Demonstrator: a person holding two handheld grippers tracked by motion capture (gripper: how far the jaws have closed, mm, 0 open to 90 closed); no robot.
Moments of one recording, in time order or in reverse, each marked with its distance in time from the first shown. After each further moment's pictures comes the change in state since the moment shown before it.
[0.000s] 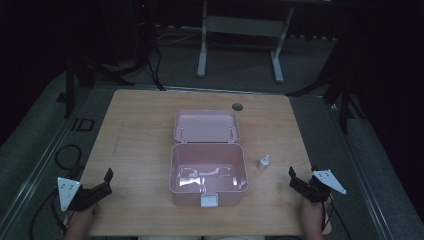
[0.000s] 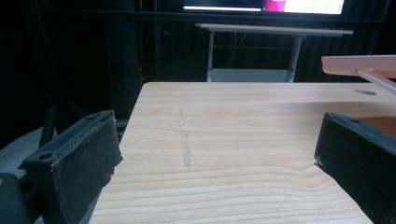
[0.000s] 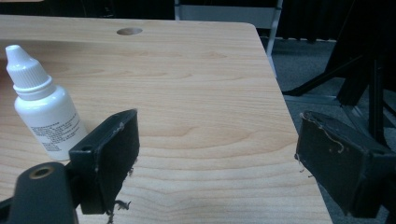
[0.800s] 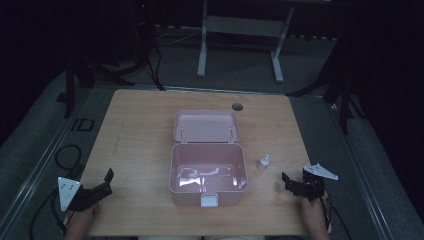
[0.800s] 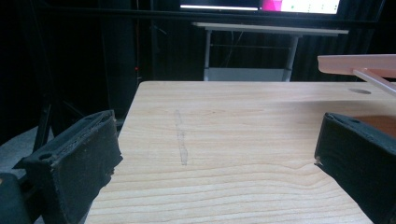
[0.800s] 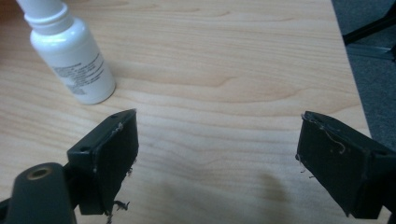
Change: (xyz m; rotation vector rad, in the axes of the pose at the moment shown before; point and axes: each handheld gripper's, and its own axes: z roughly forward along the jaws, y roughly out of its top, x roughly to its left) left arm 0.000 0.000 0.000 0.008 -0.019 -0.003; right arm 0.004 0.007 0.014 0.279 0.136 -0.033
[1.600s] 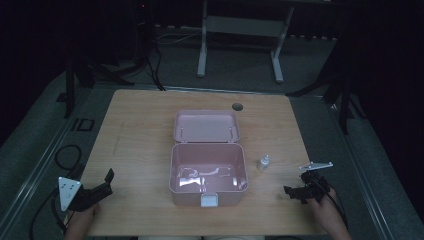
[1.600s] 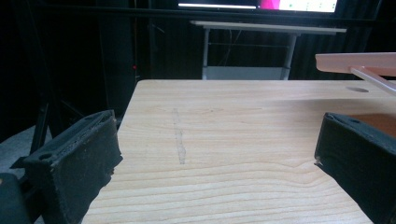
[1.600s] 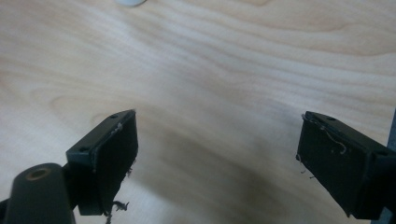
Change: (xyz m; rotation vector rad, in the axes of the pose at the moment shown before) left arm 0.000 0.000 0.000 0.005 -0.004 0.003; right arm 0.004 0.025 -0.020 0.409 0.094 -0.140
